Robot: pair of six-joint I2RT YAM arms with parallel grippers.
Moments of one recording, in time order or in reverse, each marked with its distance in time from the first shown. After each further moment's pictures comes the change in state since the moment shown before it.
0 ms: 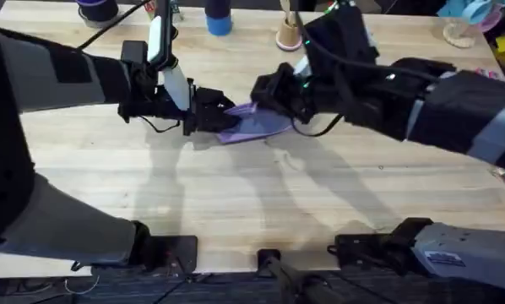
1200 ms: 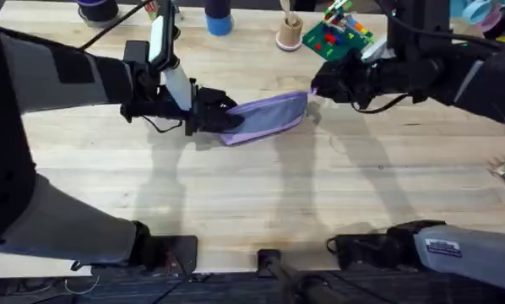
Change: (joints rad) left arm -0.012 0.000 0.000 0.004 0.011 -0.001; right arm -0.463 0.000 0.000 -0.137 -0.152 -0.210
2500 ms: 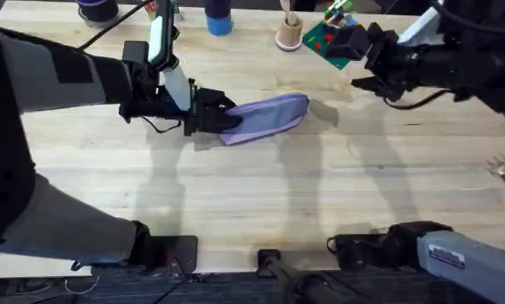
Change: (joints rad) left arm 0.006 0.000 0.000 -0.008 -0.006 0.000; right arm -0.090 -0.163 0.019 -0.053 -0.001 -0.244
